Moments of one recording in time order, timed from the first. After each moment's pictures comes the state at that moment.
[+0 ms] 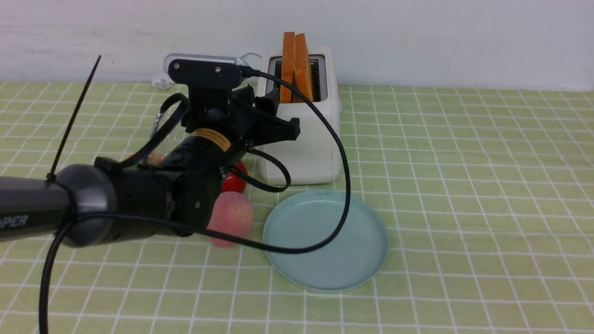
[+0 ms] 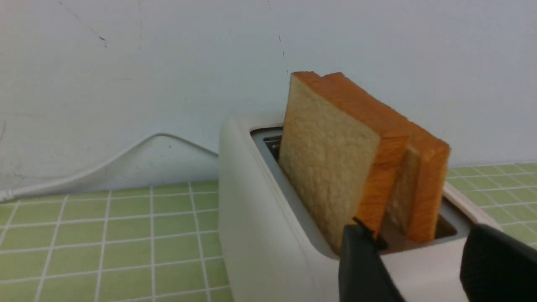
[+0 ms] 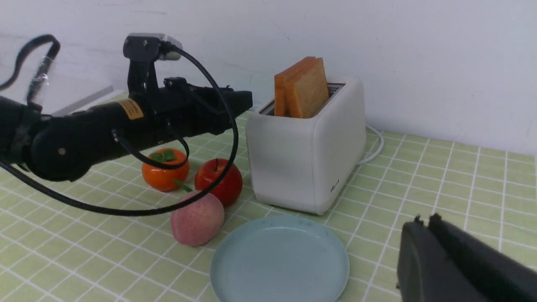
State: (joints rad) right arm 0.07 0.33 -0.58 0.79 0.57 -0.62; left arm -0.51 1.79 -1.02 -0.30 -0.73 0.10
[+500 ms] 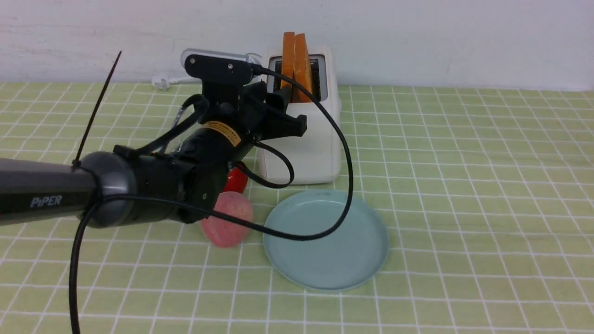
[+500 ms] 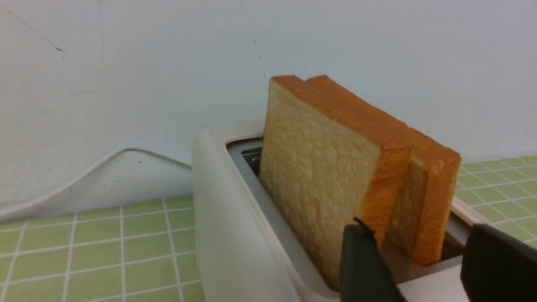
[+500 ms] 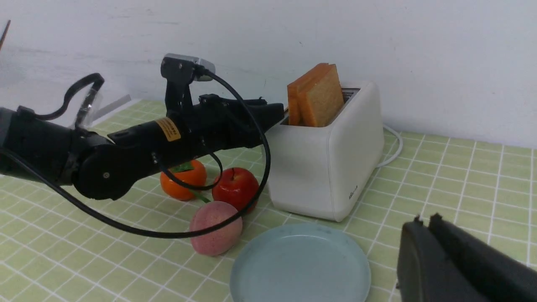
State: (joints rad) right arm 0.07 0.43 -0.64 0.86 0.57 -0.65; left arm -0.47 1.88 -1.11 -0.13 -0.72 -0.01
